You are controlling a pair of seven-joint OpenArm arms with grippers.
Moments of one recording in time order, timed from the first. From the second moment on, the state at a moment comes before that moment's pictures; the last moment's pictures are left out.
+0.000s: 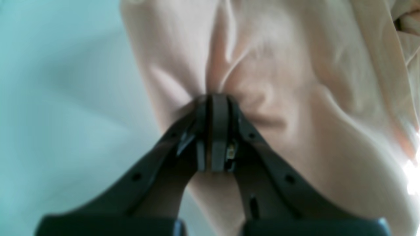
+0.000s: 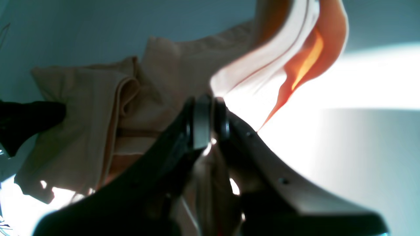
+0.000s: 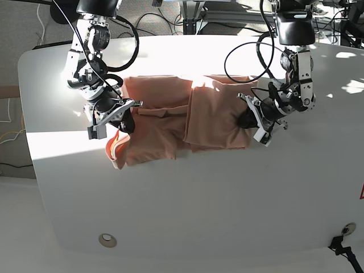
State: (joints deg) left arm -2.8 -9.2 -8.5 75.1 -13.8 -42.5 39.2; right arm -8.3 1.6 14.6 100.6 28.2 21.5 -45.9
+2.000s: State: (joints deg) left arm -2.1 -13.5 -8.5 86.7 -9.7 -41.8 44.7; right arm 2.2 -7.9 -30.1 87.7 28.9 5.8 -38.5
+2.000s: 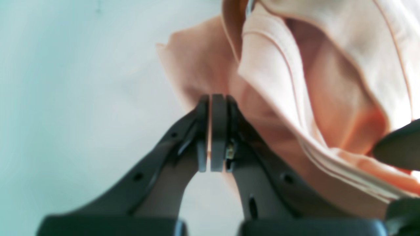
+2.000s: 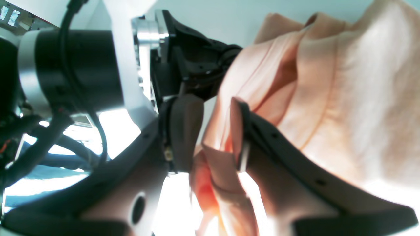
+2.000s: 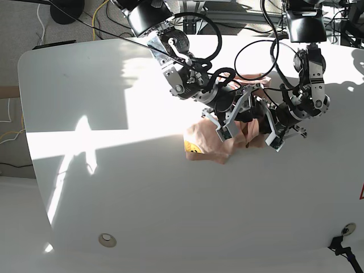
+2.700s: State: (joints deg) left arm -3.6 -13.5 -16.3 86.8 -9.4 -41.8 41.9; right arm 9.5 -3.1 -25.9 89.5 29.0 6.0 -38.3
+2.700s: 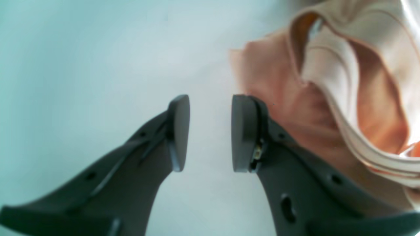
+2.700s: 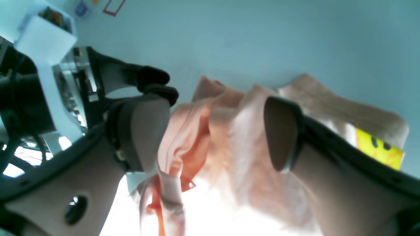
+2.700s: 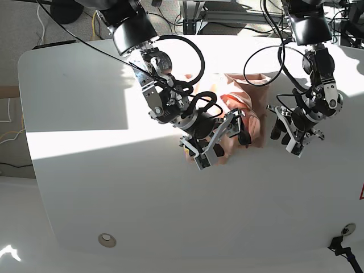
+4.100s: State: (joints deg) left arm 1.4 -13.6 -16.6 107.7 -10.2 -42.0 48.1; right arm 15.7 -3.4 -28.4 84.1 12.9 6.7 -38.7
